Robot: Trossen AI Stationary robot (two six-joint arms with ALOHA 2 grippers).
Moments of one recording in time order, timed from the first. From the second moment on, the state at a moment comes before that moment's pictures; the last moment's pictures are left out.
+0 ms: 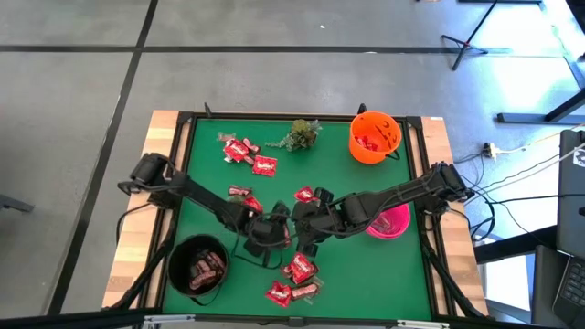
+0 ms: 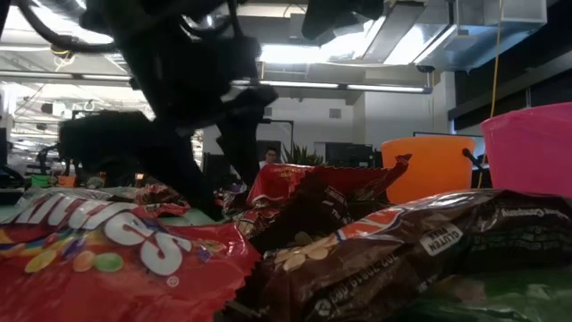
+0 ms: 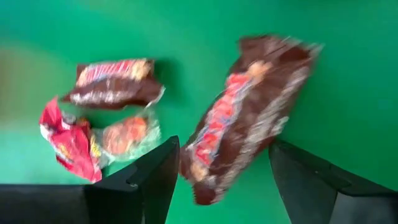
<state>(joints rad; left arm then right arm) -0.33 1.85 1.05 -0.28 -0.32 0.46 0.36 1.90 1.80 -1.00 0.32 0.57</state>
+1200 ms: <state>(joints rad) -0.79 1.18 1.21 -0.96 -0.22 -0.09 0.55 1.90 2.09 -1.26 0.59 0.60</state>
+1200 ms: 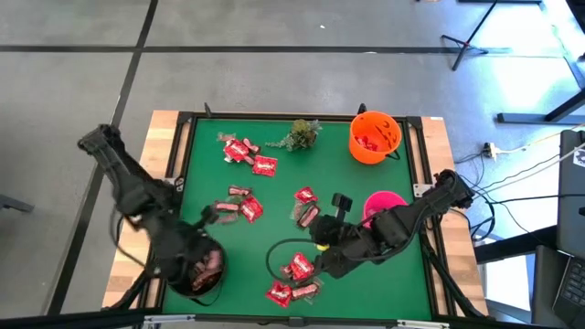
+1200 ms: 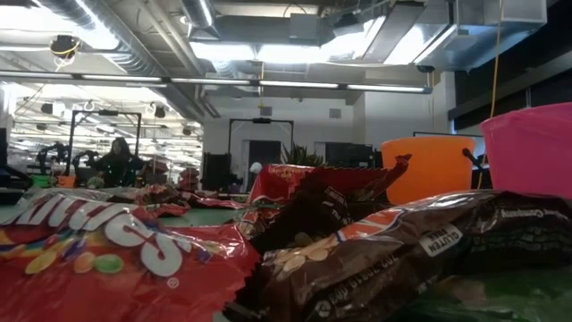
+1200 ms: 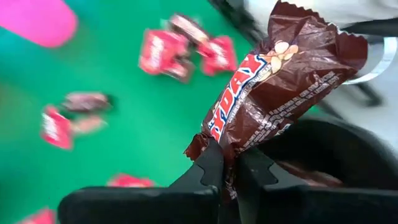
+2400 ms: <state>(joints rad) -0.91 1.12 1.20 -1.14 -0.53 -0.34 0.39 1.90 1.60 -1.05 0.39 0.71</state>
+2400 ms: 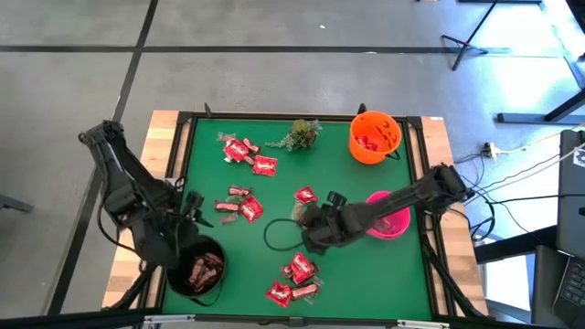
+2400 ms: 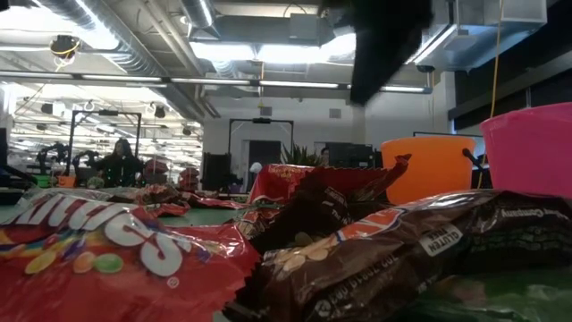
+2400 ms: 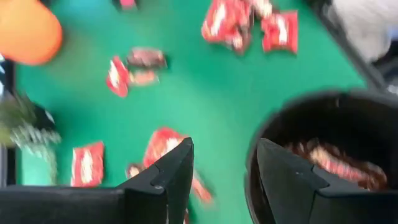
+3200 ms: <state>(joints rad) -0.88 0.88 1.13 -0.78 -0.75 -0.04 0.19 1.90 1.25 -0.54 0.19 0.73</state>
